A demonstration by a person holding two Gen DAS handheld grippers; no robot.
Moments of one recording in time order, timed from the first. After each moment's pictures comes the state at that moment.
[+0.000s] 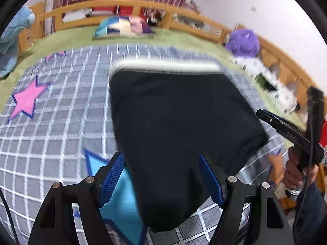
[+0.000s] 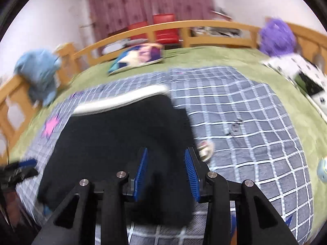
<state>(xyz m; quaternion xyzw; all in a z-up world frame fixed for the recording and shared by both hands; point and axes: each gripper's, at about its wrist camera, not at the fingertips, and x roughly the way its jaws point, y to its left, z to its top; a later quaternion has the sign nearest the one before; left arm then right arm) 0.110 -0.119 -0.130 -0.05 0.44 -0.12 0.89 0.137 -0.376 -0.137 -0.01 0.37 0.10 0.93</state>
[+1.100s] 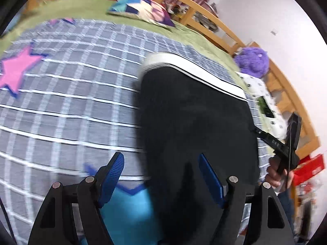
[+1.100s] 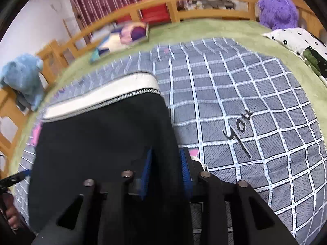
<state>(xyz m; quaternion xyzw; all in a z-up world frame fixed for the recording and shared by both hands) 0.181 -0.059 -0.148 -0.19 0.47 -0.16 0.84 0.243 -0.433 -0.154 0.10 0.41 0.10 0.90</state>
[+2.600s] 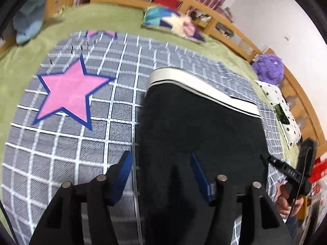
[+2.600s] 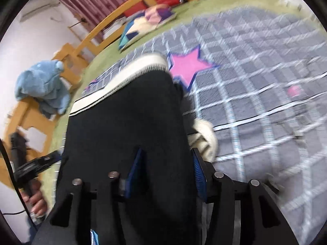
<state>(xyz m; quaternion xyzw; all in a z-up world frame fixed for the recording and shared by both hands) 0.185 0.071 -0.116 -0.15 0.46 -0.10 0.87 0.197 -0.286 -0.149 0.15 0.43 0.10 0.88</state>
